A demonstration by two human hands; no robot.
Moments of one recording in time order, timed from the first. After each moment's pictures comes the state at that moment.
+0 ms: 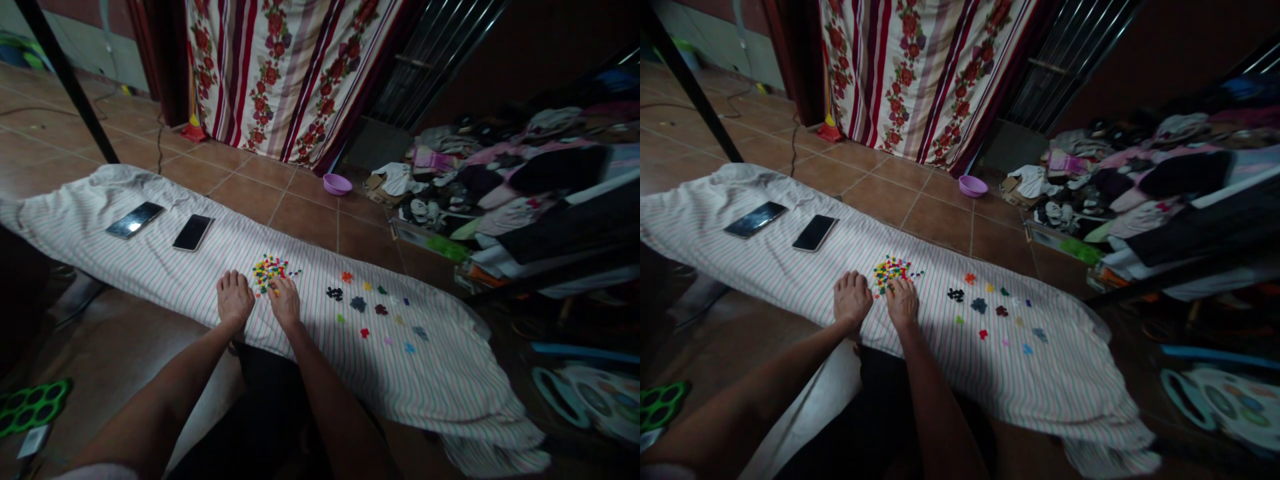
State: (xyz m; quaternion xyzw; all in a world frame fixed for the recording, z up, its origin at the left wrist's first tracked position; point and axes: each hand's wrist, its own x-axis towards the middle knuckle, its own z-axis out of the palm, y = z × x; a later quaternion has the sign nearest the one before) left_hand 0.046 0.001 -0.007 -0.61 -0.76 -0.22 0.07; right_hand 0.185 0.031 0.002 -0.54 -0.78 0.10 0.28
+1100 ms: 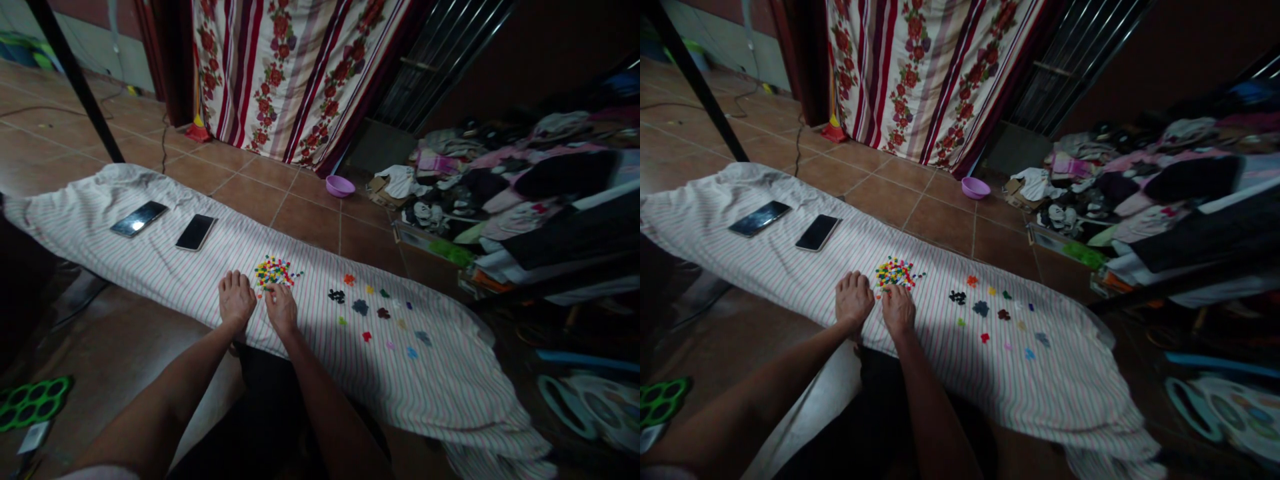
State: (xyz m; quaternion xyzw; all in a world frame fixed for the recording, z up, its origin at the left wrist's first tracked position) left_hand 0.045 0.001 -0.007 -0.61 -0.76 -0.24 0.04; right_hand 0.174 0.014 -0.004 -0.56 -0.76 0.12 0.30
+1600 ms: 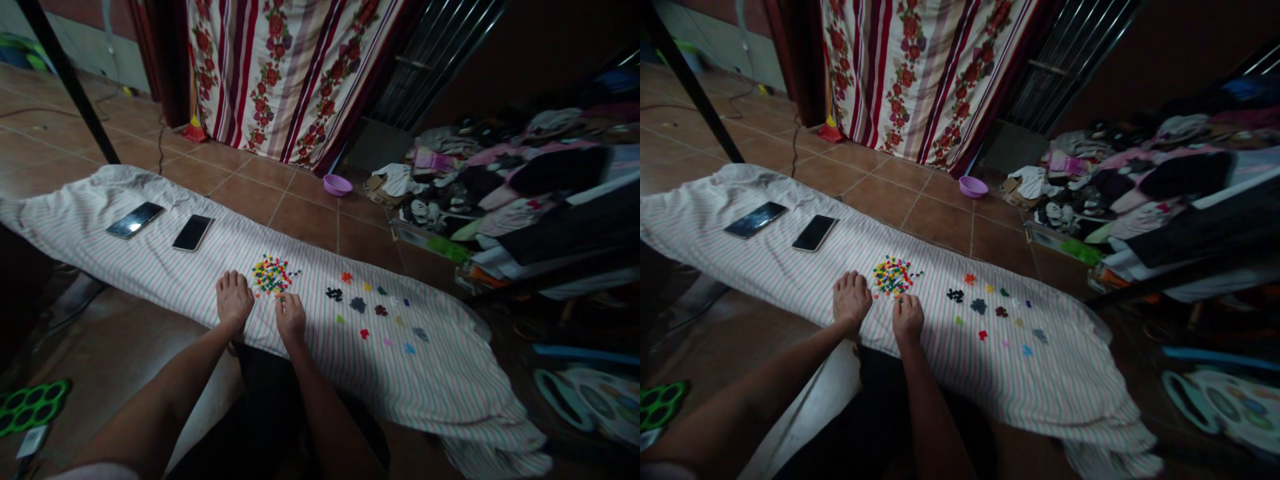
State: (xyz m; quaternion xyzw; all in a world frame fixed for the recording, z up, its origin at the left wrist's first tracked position) left_hand 0.046 -0.001 -0.003 -0.61 -0.76 -0.23 0.06; right_hand 0.206 -0.003 -0.034 -0.60 -0.71 0.09 0.36
